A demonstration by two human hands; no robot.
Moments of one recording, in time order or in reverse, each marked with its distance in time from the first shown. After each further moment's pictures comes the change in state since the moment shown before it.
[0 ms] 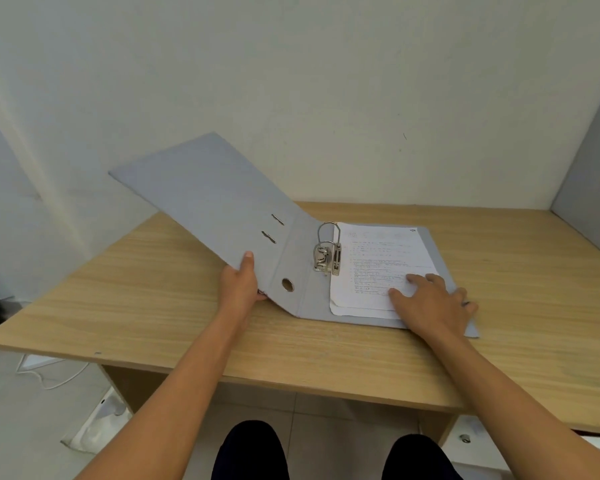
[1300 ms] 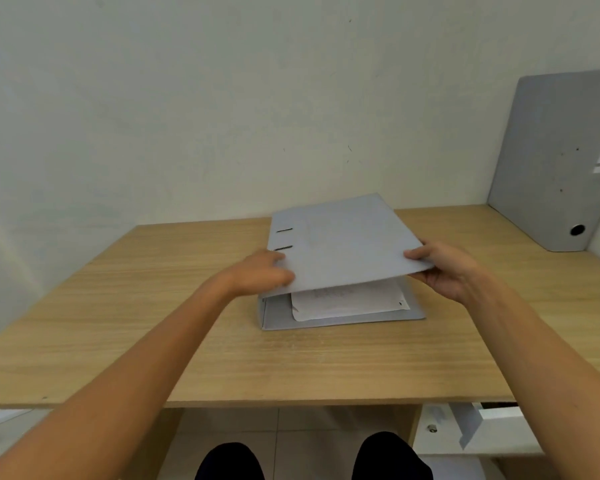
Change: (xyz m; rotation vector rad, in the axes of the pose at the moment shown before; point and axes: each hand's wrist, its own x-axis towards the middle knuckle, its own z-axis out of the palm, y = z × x) left_hand -0.015 0.069 0.081 1.124 -0.721 0.193; right_hand 0.028 0.052 -0.119 1.485 -0.388 0.148
